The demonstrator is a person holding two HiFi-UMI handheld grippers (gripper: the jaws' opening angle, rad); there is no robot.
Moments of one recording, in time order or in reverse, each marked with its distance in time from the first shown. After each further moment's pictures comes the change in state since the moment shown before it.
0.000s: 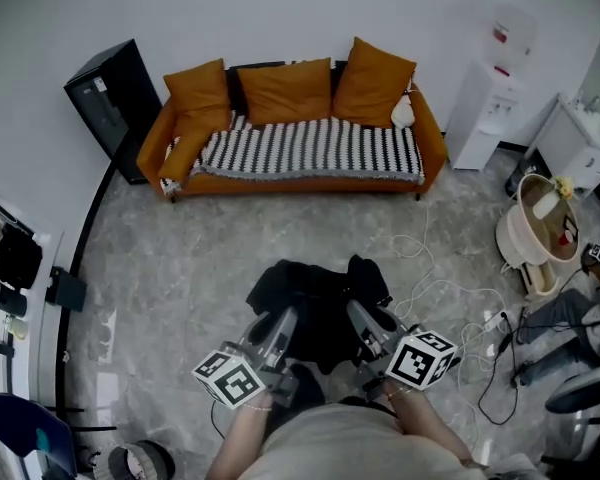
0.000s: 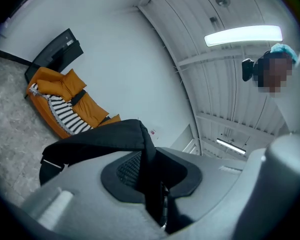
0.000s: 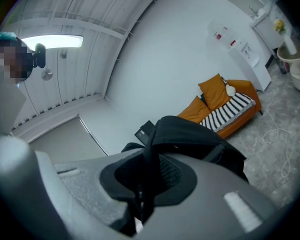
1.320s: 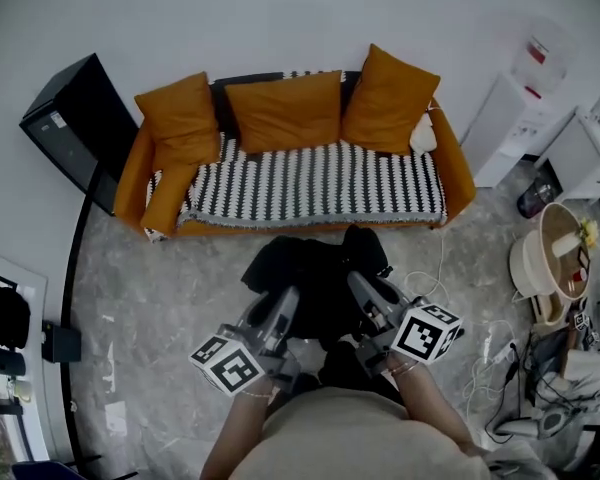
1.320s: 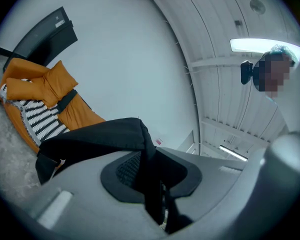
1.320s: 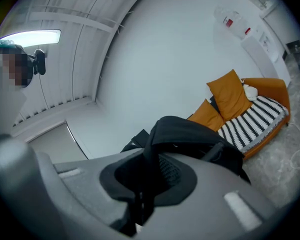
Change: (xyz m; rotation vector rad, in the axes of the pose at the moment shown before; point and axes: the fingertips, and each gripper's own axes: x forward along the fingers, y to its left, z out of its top) left arm 0.264 0.213 0.229 -0.025 0.015 -0.059; right arm 0.354 -0.102 0.198 -0.001 -0.037 0.000
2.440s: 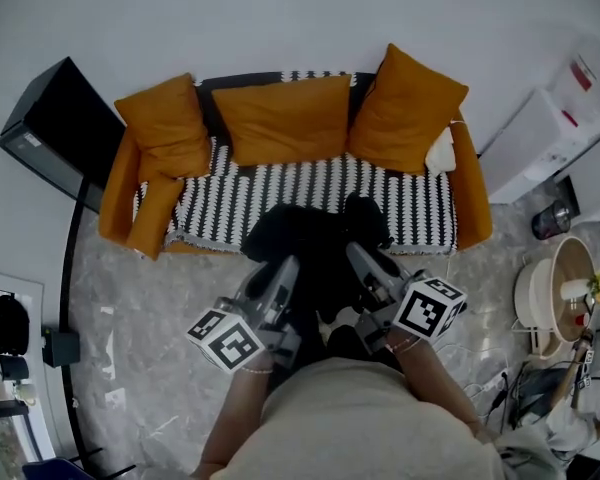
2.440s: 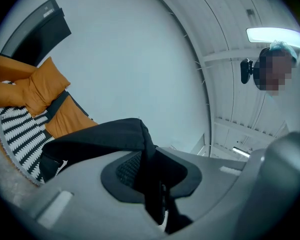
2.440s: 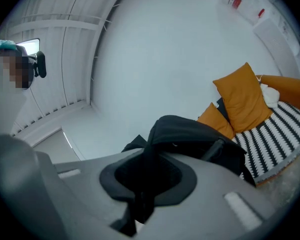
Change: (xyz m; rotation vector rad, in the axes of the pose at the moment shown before) left arm 0.248 0.102 0.094 0.018 -0.021 0.070; right arm 0.178 -0.140 0.175 0.022 0.044 0.050
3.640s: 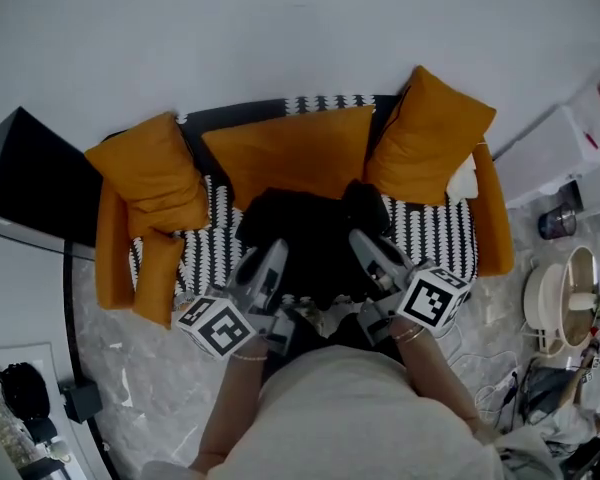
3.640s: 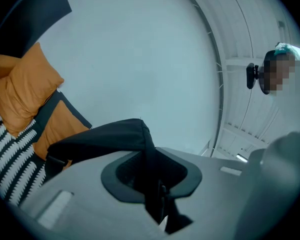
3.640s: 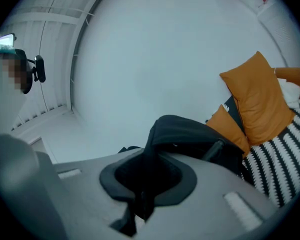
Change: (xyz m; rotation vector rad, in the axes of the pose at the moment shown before) left arm 0.179 0.216 0.170 -0.072 0.060 -0.010; right arm 0.264 -0.094 0.109 0.053 -0.051 -0.101
